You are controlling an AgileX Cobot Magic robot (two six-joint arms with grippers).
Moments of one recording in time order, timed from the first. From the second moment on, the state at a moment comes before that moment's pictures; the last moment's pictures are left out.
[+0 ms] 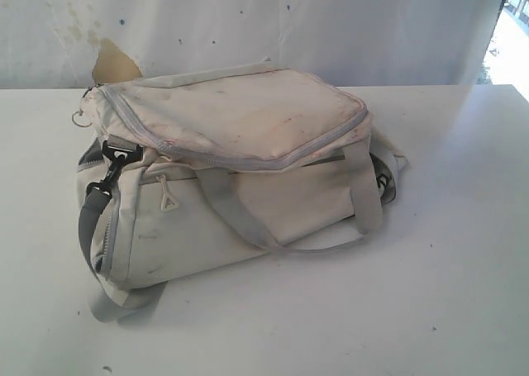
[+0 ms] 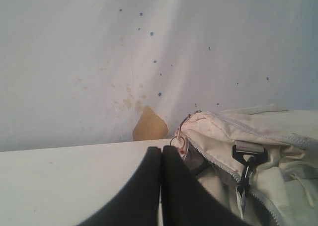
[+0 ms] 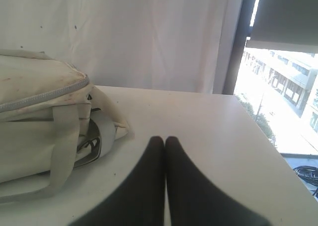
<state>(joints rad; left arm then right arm) -0.09 0.00 -0.01 0.17 0.00 -0.10 0.02 0.00 -0.01 -0.06 0.12 -0.07</state>
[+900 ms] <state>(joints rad) 0.00 0.00 -0.01 0.17 -0.01 -0.16 0.02 0.00 -0.01 -0.05 0.12 -0.07</state>
